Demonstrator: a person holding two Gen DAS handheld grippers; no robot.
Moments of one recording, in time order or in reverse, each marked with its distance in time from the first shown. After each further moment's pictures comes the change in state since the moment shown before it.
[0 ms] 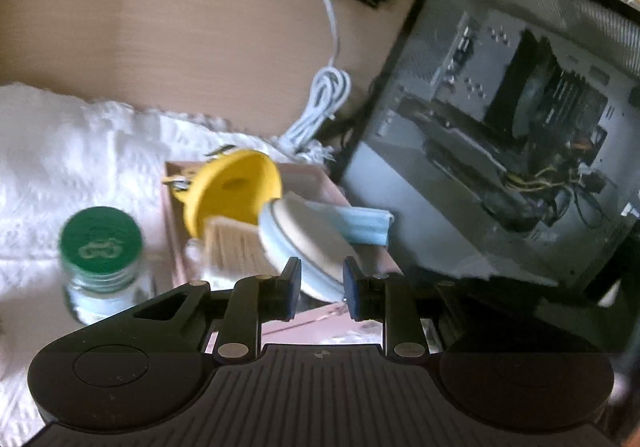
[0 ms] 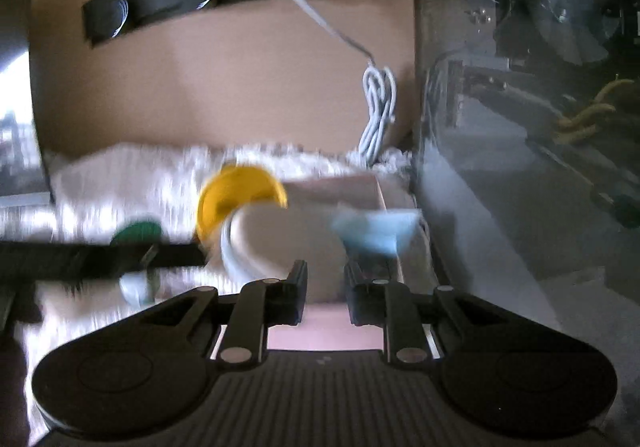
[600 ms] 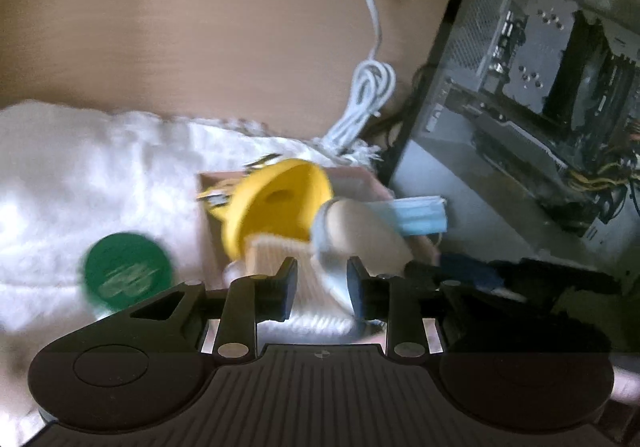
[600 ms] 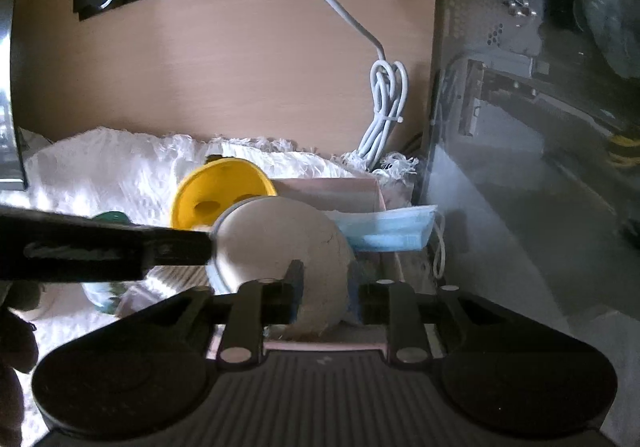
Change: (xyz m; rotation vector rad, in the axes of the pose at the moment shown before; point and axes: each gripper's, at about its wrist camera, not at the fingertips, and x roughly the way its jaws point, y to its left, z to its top) left arm 0.014 0.014 0.005 0.035 -0.005 0.145; right arm 0.030 0.005 0.011 -0.012 -0.001 0.001
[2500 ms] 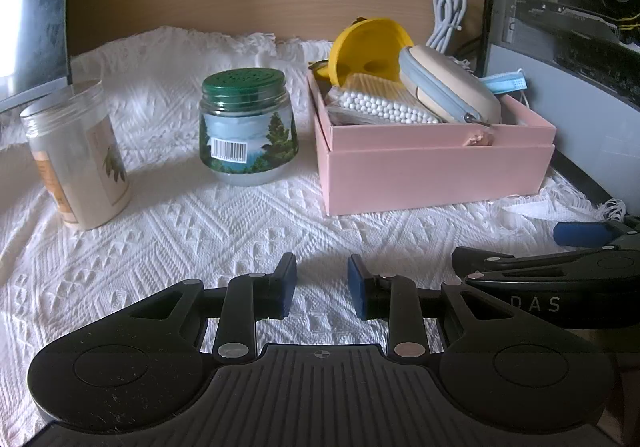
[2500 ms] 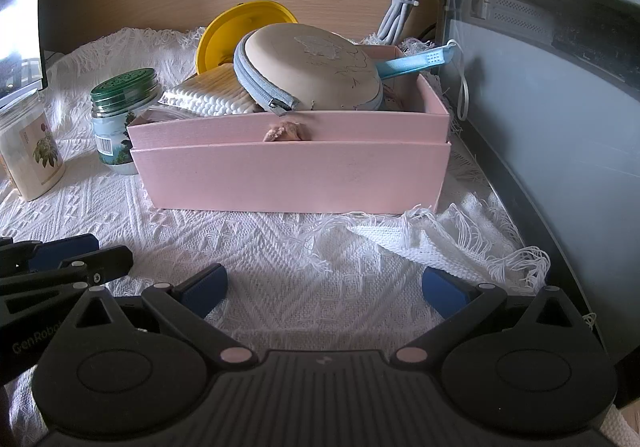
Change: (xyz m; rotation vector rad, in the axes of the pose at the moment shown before) left arm -0.014 -0.024 -0.133 0.016 -0.008 0.379; right arm 0.014 0.007 -0.102 -0.026 0.140 0.018
